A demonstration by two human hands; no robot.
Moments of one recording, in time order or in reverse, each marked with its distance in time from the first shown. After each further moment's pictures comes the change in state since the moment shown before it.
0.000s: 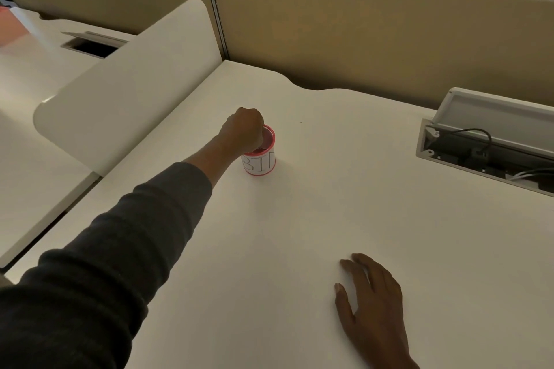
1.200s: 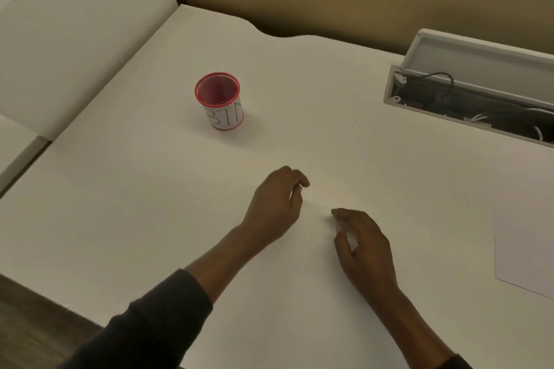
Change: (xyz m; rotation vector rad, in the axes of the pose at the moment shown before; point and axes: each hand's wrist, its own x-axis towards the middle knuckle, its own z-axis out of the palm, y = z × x) left_hand -0.198 0.102 0.115 -0.672 0.145 0.329; right_hand -0.008 0.004 -0.047 0.253 0.003 0.137
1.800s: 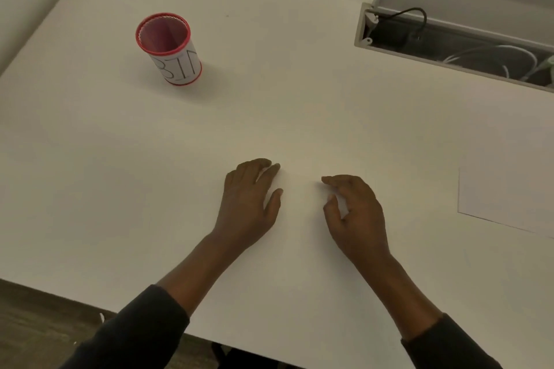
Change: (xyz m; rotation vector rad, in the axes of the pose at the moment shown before) left_hand -0.074 -0.004 0.034 0.262 -0.052 0.040; right_hand -0.032 0.013 -0.021 -0.076 0.029 0.106
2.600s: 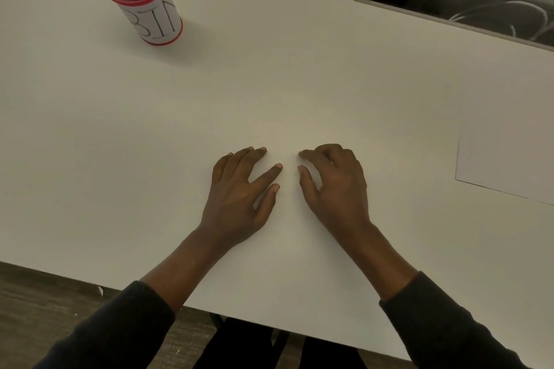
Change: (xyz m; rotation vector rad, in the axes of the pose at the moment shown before) left_hand -0.037 0.001 0.006 0.060 -0.041 0.125; right_hand -0.002 -0.008 0.020 -0.212 0.019 -0.130
